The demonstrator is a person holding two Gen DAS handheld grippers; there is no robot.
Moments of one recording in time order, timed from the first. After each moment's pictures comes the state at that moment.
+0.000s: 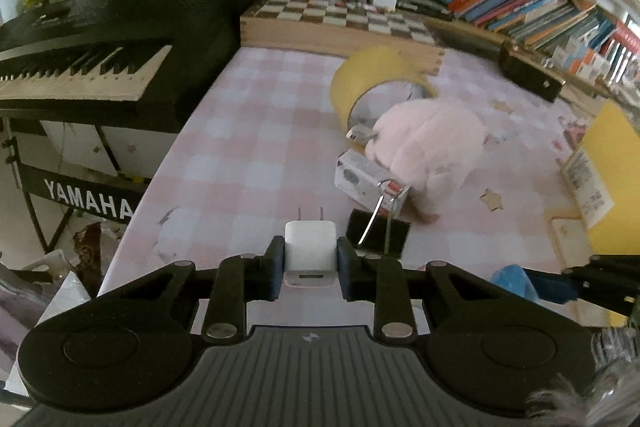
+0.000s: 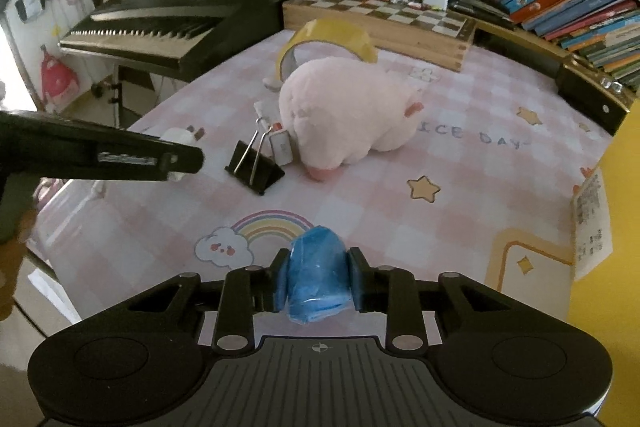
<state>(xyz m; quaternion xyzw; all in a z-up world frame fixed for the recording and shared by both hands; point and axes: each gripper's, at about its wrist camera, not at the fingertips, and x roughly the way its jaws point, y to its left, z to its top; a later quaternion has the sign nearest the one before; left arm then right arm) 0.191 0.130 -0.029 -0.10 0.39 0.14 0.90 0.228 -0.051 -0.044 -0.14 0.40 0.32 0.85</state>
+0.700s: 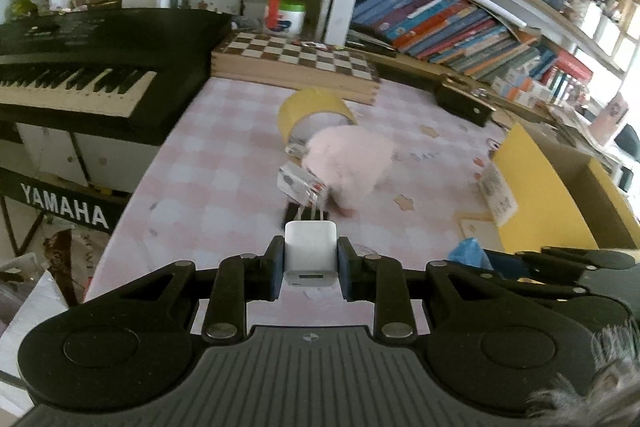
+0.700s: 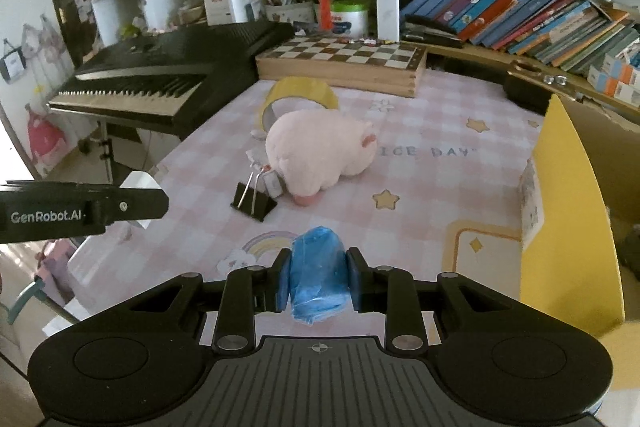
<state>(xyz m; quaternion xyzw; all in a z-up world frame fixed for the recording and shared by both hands) 0.122 0.096 0.018 -0.13 0.35 0.09 0.92 0.193 -0.084 -0.003 -0.07 0.37 0.29 0.88</state>
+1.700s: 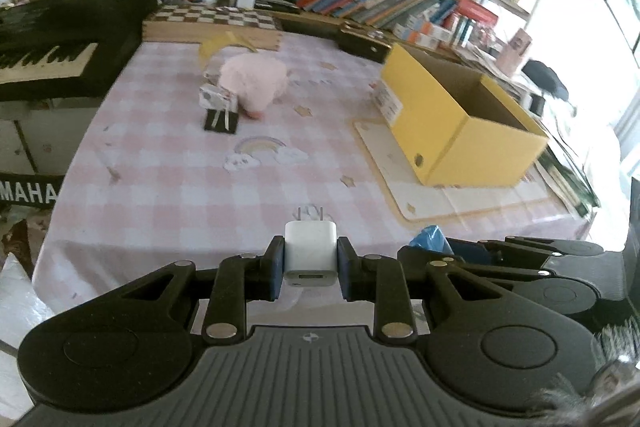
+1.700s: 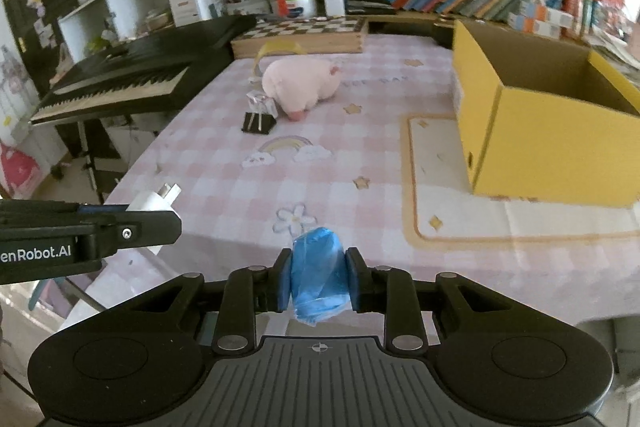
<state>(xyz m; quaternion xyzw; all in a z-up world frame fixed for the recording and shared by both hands) 0.003 0.045 0.017 -0.11 0.37 -0.04 0.92 0.053 -0.128 -0.003 -0.02 0.39 0.20 0.90</state>
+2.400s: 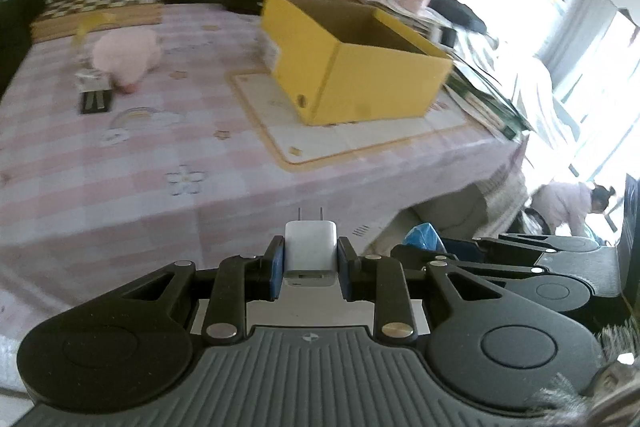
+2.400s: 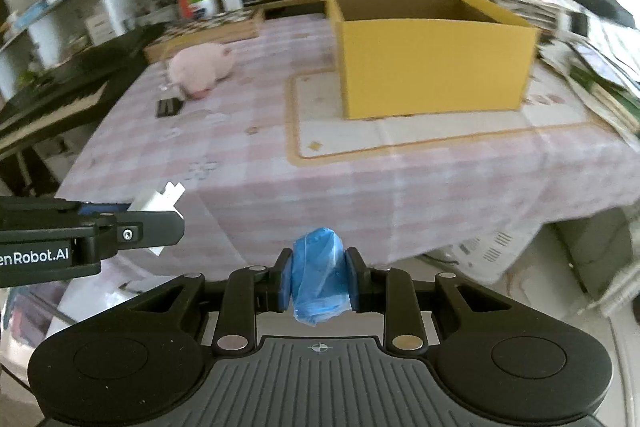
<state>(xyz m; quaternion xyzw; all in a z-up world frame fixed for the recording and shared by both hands) 0.000 -0.028 0.004 -0.07 0.40 -0.18 0.90 -0.006 -0.197 -0.011 0.03 0.41 0.07 0.91</state>
